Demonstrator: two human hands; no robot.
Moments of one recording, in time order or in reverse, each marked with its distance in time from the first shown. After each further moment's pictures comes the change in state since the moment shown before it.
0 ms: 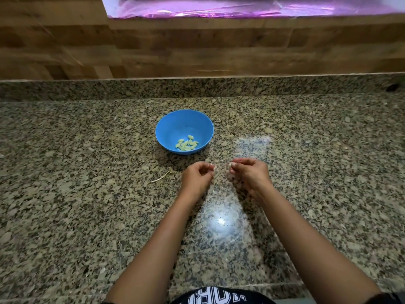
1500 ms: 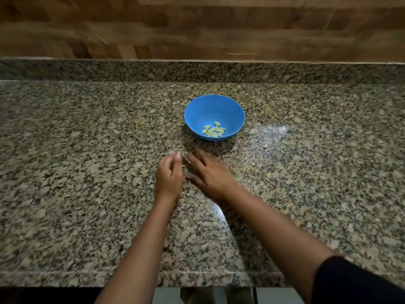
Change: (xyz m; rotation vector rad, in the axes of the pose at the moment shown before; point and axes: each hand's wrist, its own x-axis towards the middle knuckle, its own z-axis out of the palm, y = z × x) left_hand -0.013 -0.060 -0.105 0.052 0.358 0.156; right_hand -0.022 0.073 0.115 -1.473 -0.502 -0.790
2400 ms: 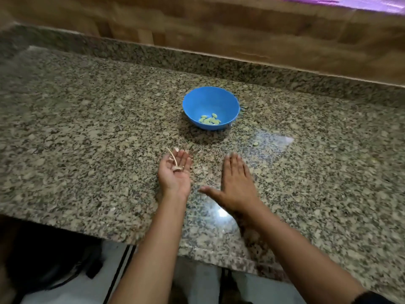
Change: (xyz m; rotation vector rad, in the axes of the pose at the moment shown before) left_hand -0.061 0.039 0.050 -1.418 0.364 -0.653; right_hand -0.091 0.065 -0.007 -0.170 -0.100 0.168
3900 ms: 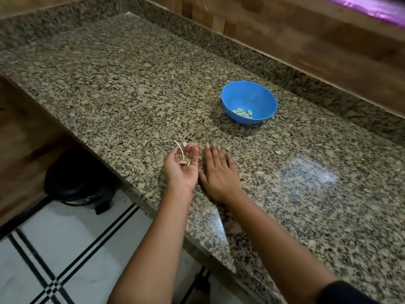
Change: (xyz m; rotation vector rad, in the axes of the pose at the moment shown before) left_hand -0.060 -0.029 -0.020 -0.443 0.124 0.136; right_hand 0.004 -0.019 0.006 -0.111 -0.020 -0.507
